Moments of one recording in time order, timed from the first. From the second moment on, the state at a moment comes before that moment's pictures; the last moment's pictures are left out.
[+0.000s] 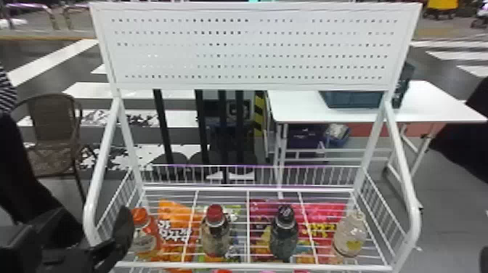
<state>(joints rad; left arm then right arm) 0.61 0.32 0.01 -2.56 0.23 0.49 0.41 1.07 -0.36 -0.38 -2.43 -0.51 -0.22 0.06</state>
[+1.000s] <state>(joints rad) 0.60 0.32 -0.23 -2.41 0.10 0.35 0.48 1.05 -0.35 -0.37 -2.41 -0.51 -0.22 0.06</state>
